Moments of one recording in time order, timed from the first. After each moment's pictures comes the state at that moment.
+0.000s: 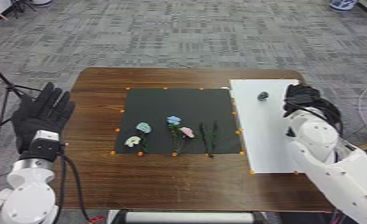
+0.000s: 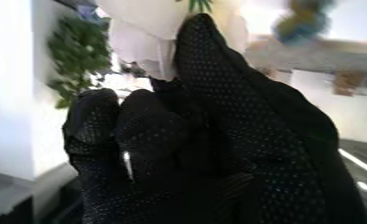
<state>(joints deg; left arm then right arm) 118.7 -54.9 -96.7 -115.8 7.4 11.2 23.2 -77.1 -45.8 61.8 -96.7 -140.2 -8.2 39.5</state>
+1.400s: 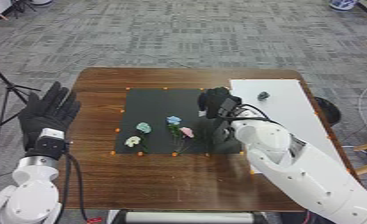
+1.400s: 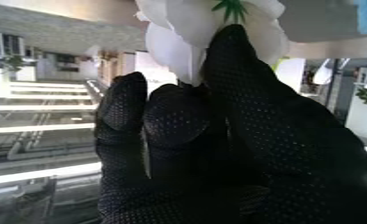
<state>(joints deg) 117.1 -54.5 -95.2 -115.3 7.4 11.5 22.0 -66.1 -51.2 42.6 -99.3 -137.9 -4.0 11.7</state>
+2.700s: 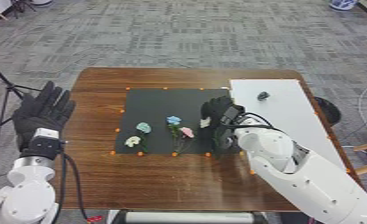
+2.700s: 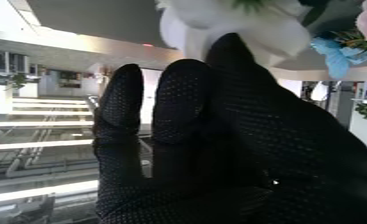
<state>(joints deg) 117.7 -54.5 -96.4 -115.4 6.2 11.4 23.1 -69.1 -49.6 43.0 -100.9 -137.2 -5.6 12.8</state>
